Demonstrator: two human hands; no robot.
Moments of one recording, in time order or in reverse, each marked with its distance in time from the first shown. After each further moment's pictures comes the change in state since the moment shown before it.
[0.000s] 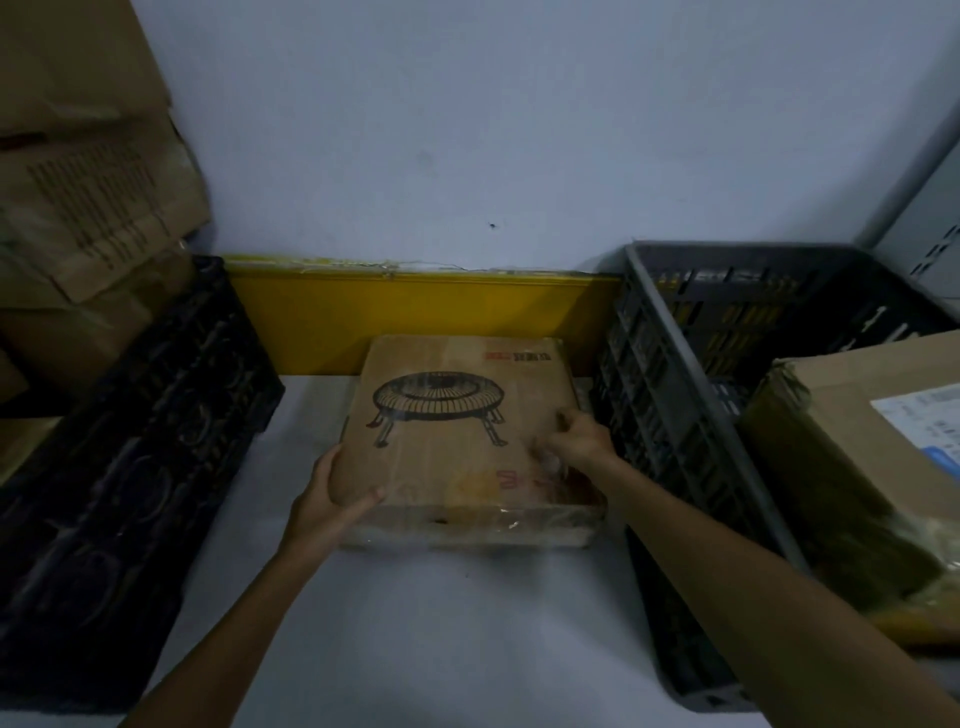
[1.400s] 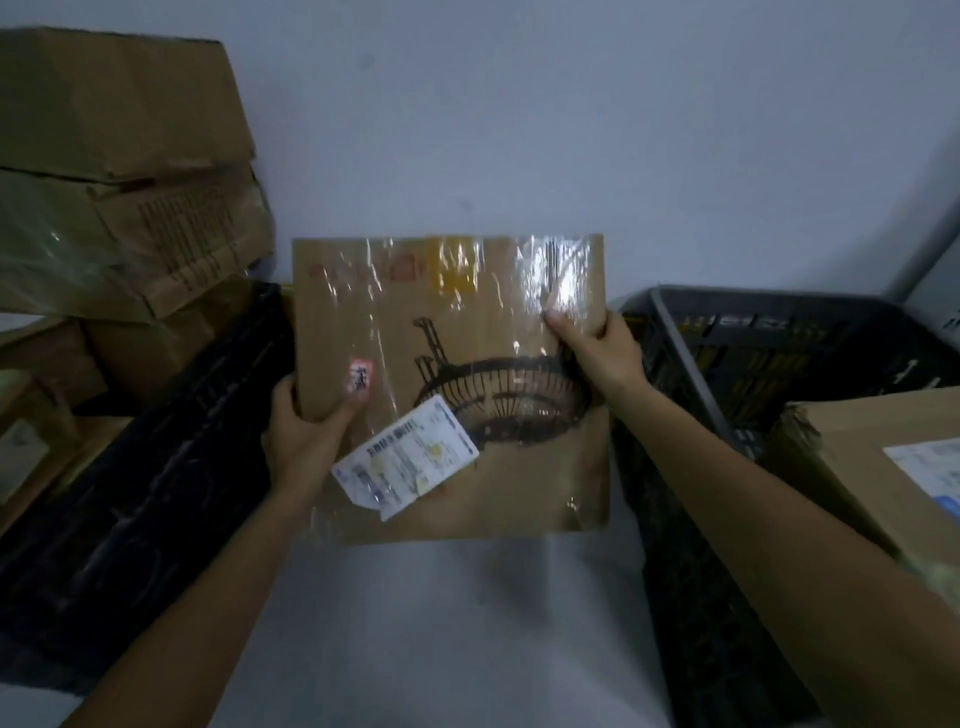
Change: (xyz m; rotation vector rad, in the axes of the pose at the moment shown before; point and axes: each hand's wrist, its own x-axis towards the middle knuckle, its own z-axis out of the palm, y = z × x) left_hand -0.006 0.089 -0.037 -0.205 0.502 0.165; right_hand -0.030 -0.102 -0.068 0.427 0.194 -0.430
